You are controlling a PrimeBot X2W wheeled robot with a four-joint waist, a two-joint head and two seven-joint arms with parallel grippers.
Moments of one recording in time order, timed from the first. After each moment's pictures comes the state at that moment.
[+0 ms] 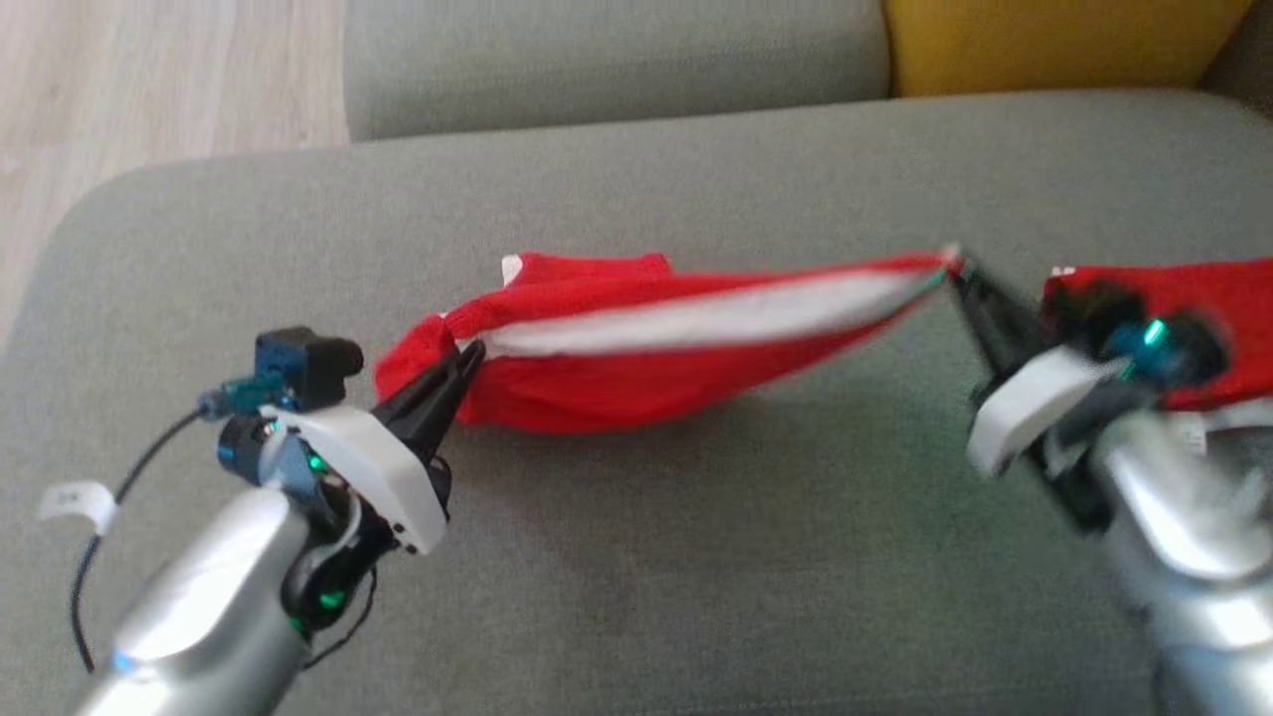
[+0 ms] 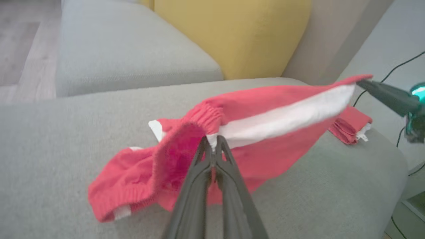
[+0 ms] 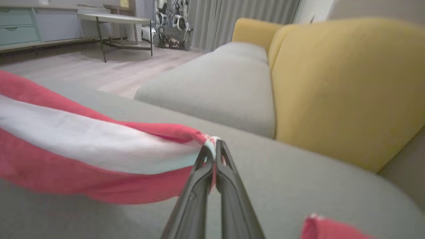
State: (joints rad) left arm -0.44 0.38 -0.70 0.39 -0.77 -0.12 -0.07; right arm -0.49 -0.30 0.41 0.62 0.24 0.13 -0.14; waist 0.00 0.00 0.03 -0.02
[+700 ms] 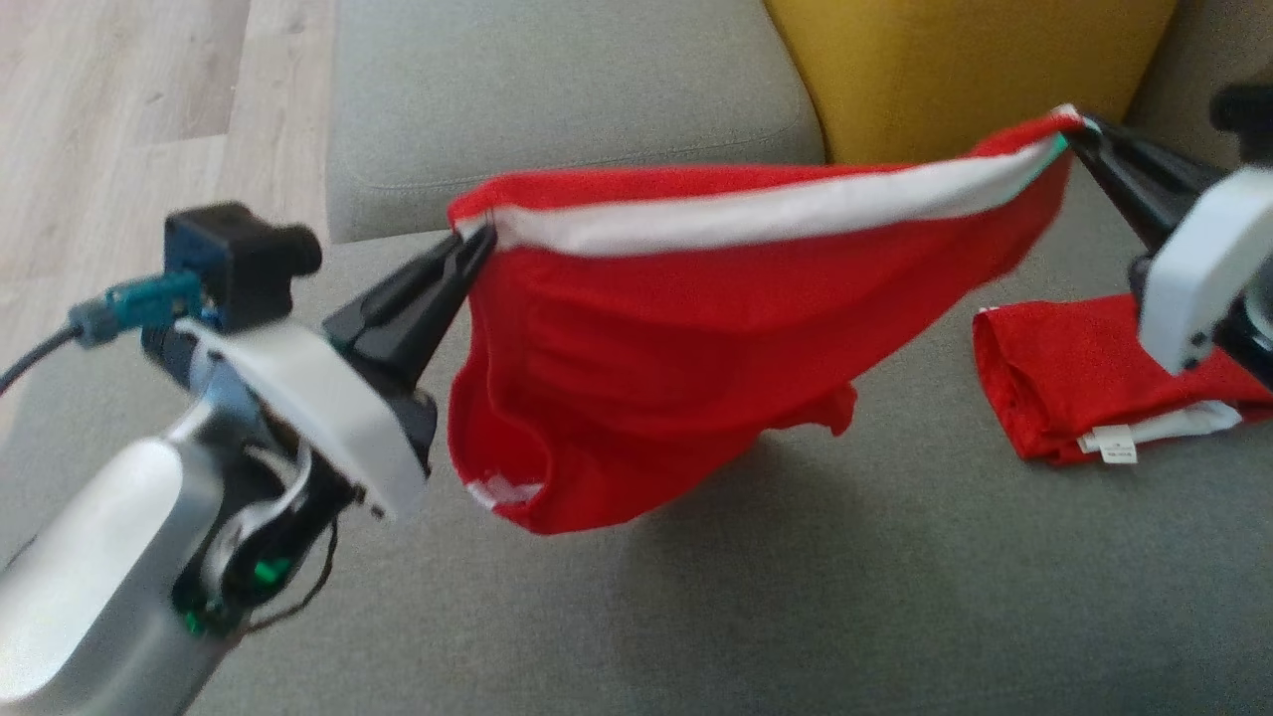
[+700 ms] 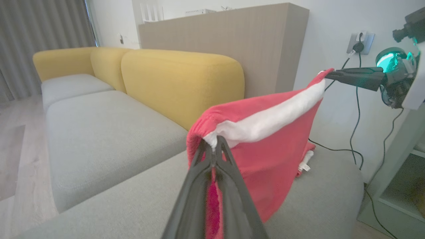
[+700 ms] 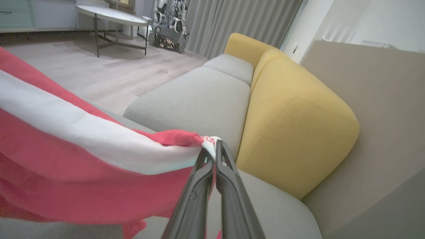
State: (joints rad) left arm -0.47 0.57 -0.62 -0.24 -0.82 0.08 0.21; right arm -0.56 -0.66 0.39 -0.02 0.55 0.13 0.54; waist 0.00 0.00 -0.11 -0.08
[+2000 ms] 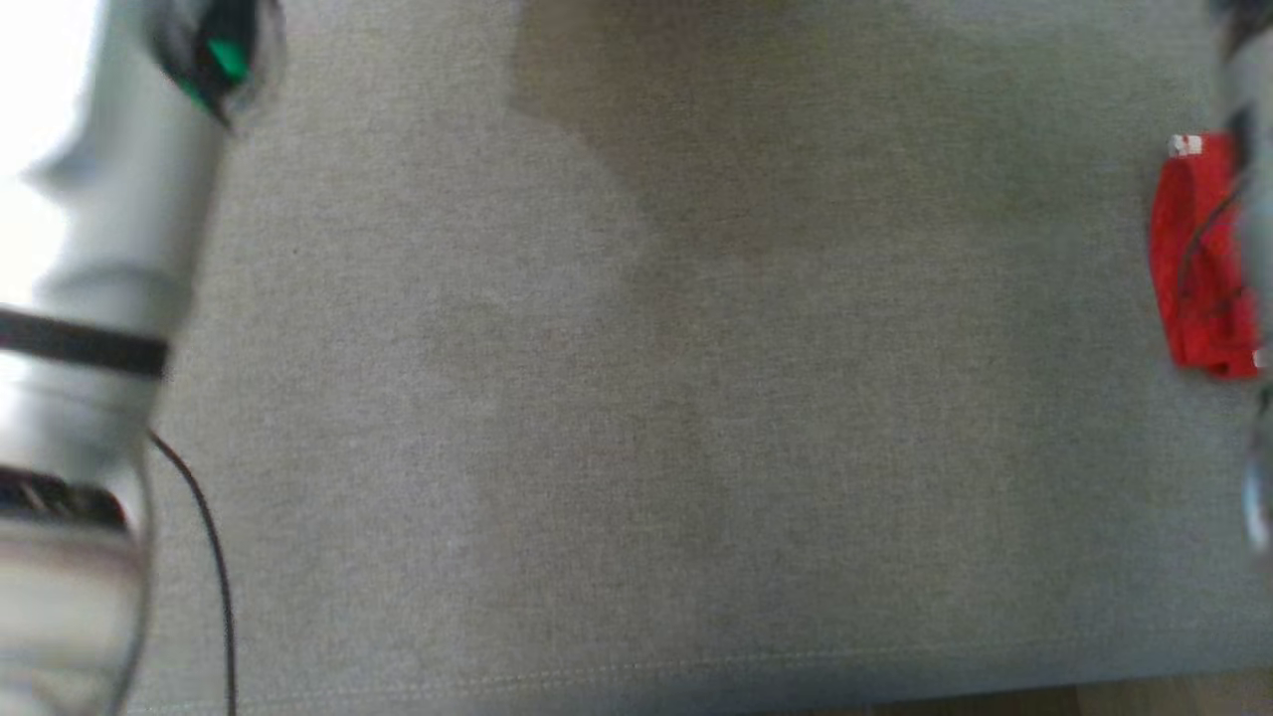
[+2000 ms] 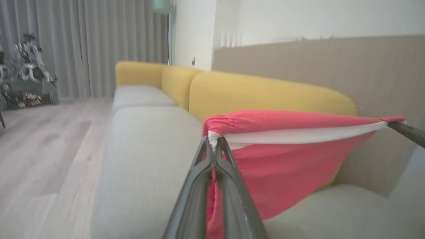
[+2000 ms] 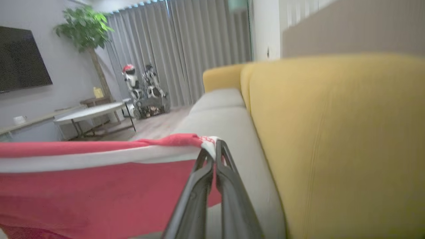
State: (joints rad) left arm -1.28 0.26 -0.56 0.72 -0.67 -0.11 -0.21; right arm -1.30 -0.23 0.21 0.86 0.43 0.13 -0.07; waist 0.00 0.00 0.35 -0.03
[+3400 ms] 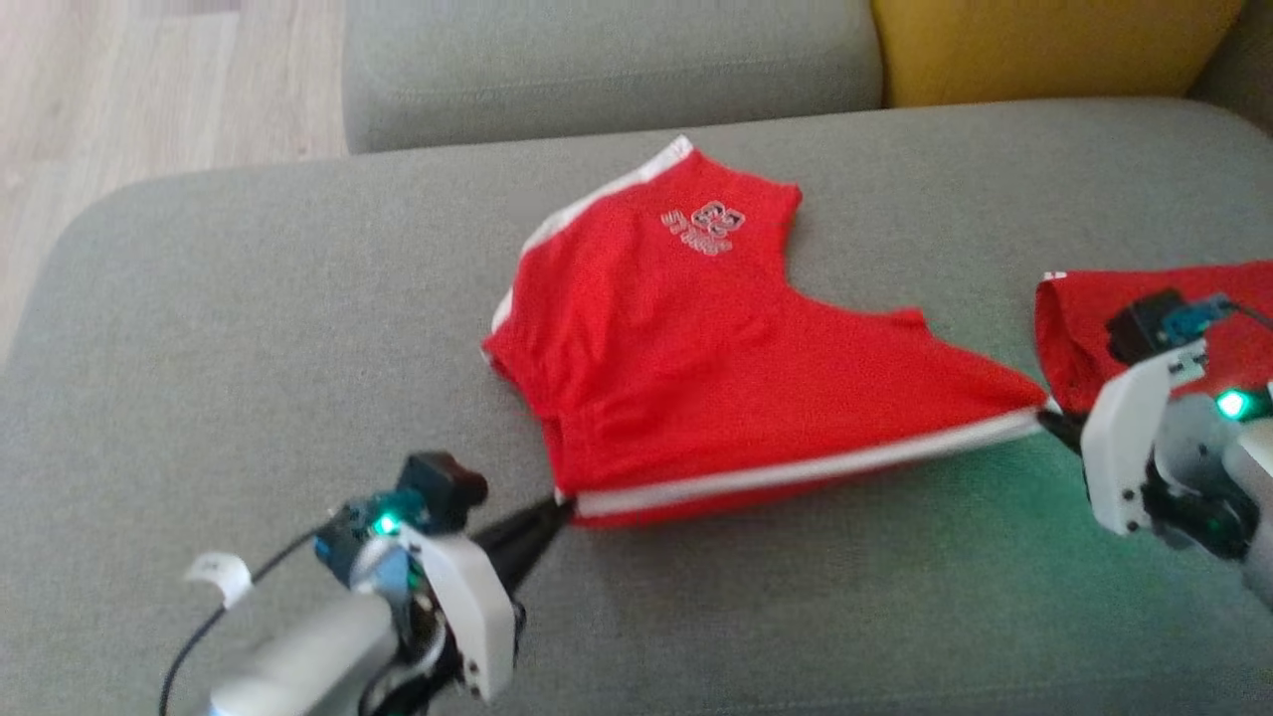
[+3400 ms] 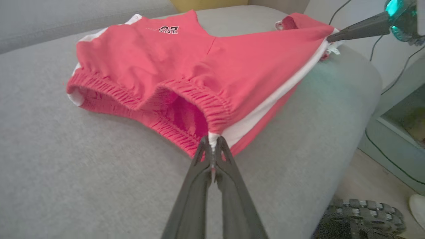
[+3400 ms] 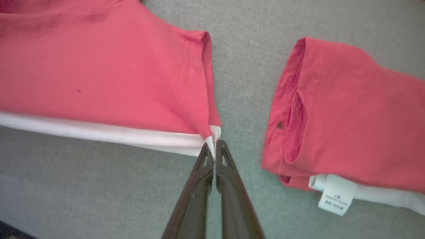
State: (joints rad) left arm -0.48 0.41 -1.09 0.43 -0.79 -0.09 -0.14; right arm -0.65 -0.66 0.94 0.66 0.90 0.13 0.41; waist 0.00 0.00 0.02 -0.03
